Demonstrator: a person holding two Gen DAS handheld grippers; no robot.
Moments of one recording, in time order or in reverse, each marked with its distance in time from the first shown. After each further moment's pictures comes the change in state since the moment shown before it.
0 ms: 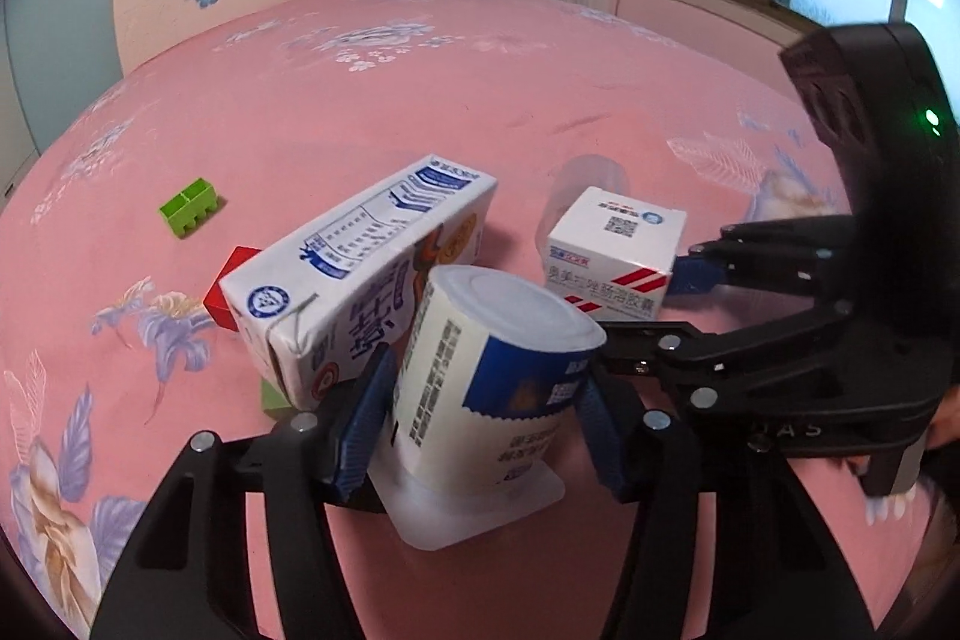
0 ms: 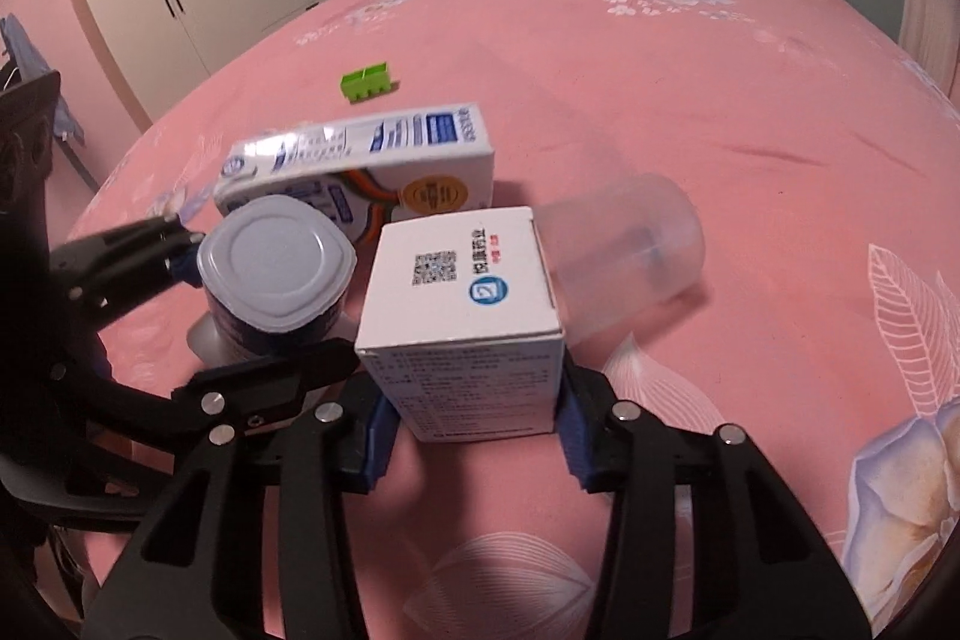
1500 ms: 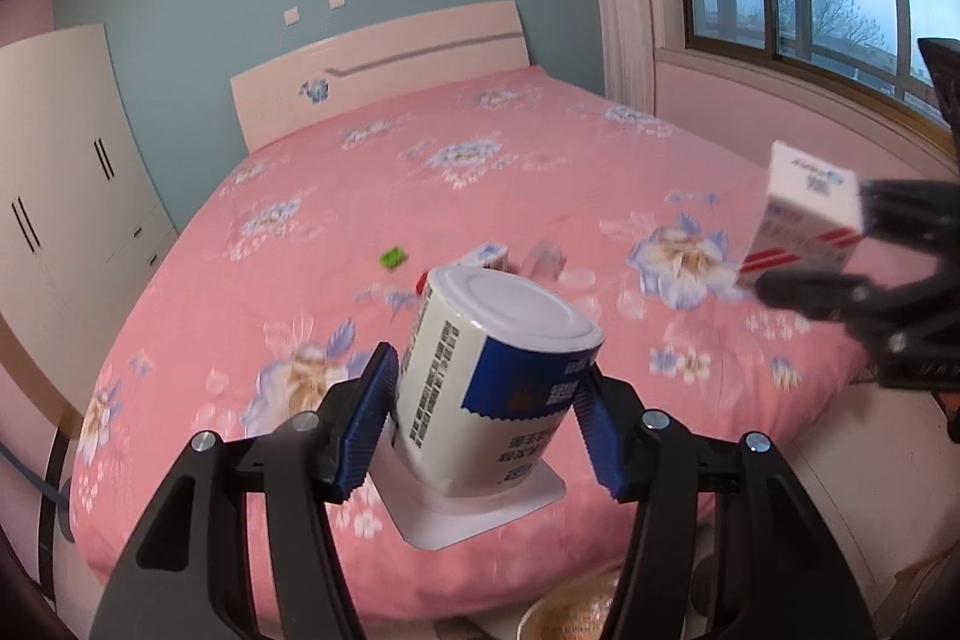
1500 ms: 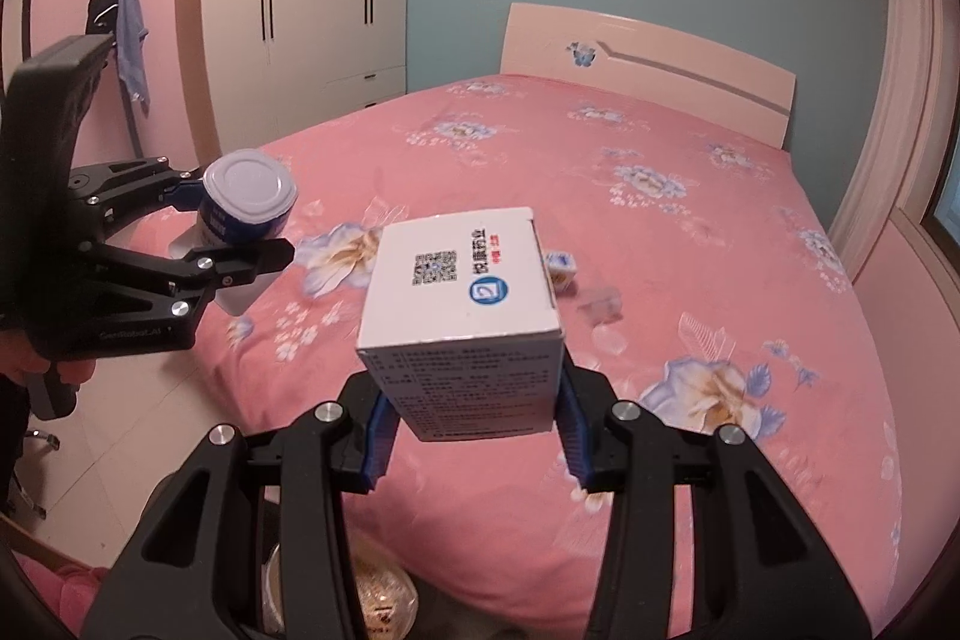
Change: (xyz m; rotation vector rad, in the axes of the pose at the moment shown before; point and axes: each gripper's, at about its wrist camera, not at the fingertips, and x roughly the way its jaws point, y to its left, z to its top) left arm -0.361 -0.104 -0.071 0.021 -0.151 0.255; right arm -0.373 0.185 -0.121 -0.239 -0.213 -0.098
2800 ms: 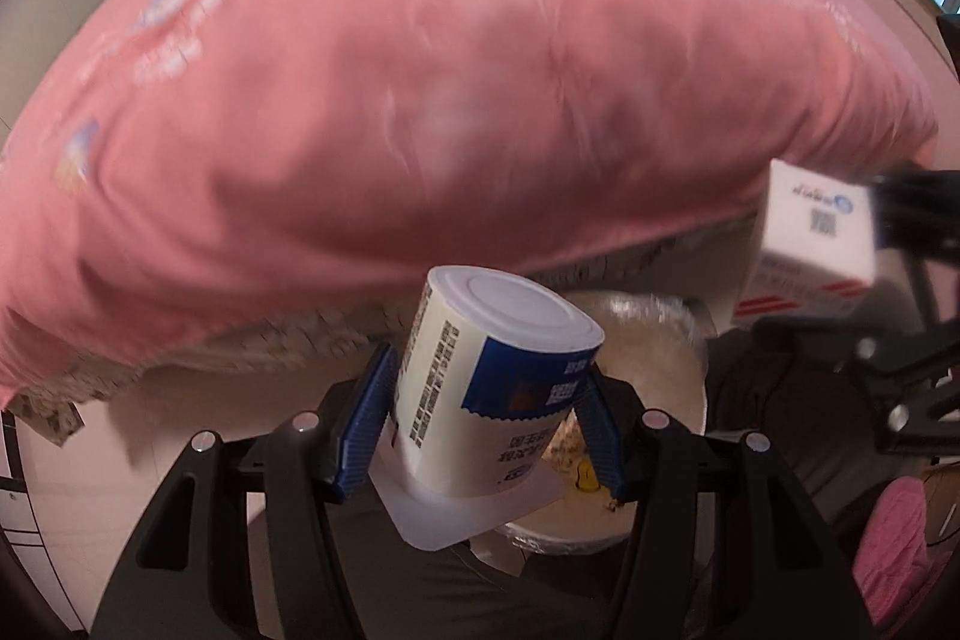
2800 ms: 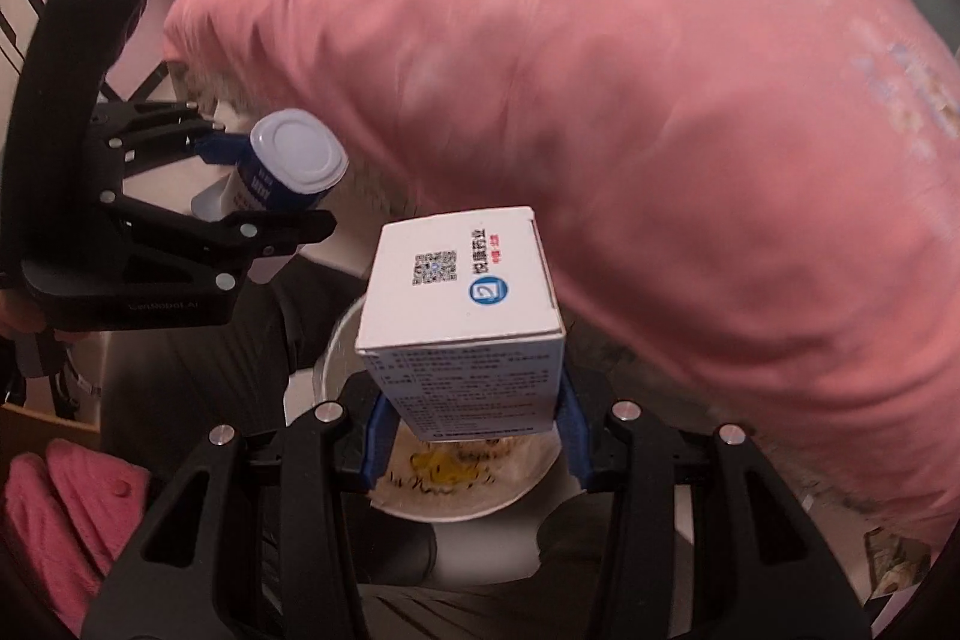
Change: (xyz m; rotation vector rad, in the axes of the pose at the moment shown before) left arm 0.114 -0.036 -0.284 -0.097 0.543 -0.111; right arm 0.160 0.114 -0.248 0.021 0.542 0.217
